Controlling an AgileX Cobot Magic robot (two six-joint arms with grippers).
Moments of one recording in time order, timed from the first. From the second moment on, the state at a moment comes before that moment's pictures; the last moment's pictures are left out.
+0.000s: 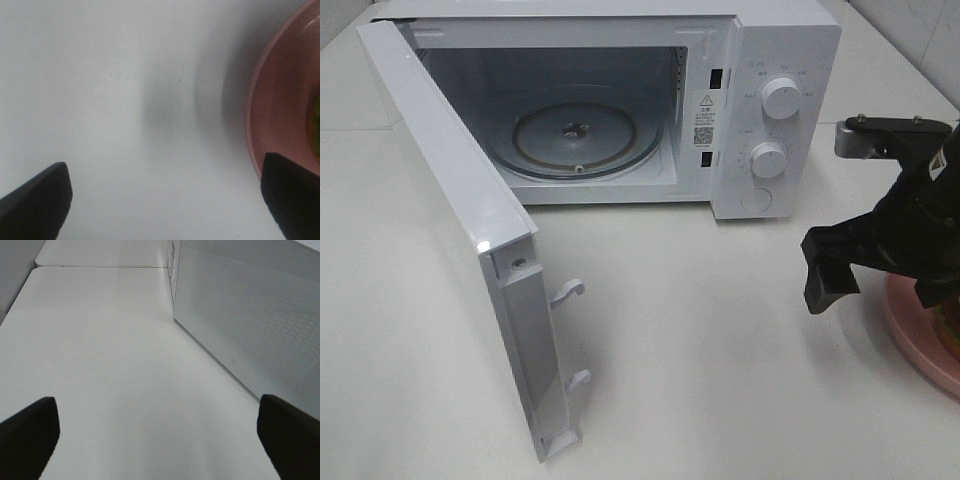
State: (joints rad) left arm 0.03 -0.01 -0.51 -0.07 1.06 0.12; right arm 0.36 1.50 -0.81 -0.04 0.71 0.24
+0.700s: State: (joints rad) left arm 0.03 -0.01 -0.51 -0.07 1.06 0.12; right arm 0.25 1.79 -0.90 -0.09 0.63 0.17
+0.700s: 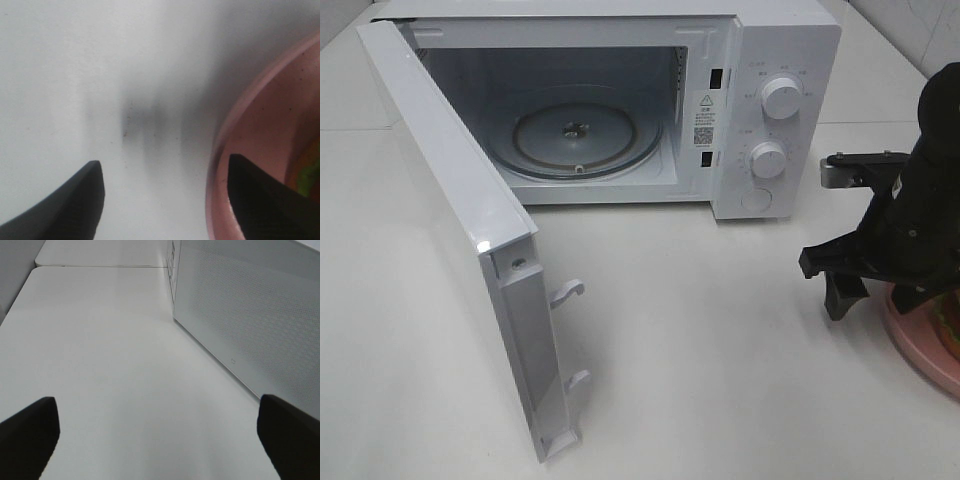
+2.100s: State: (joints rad) left arm 0.03 -0.01 -0.51 -0.07 1.06 0.12; right arm 0.17 1.91 -0.93 -0.14 0.66 0.23
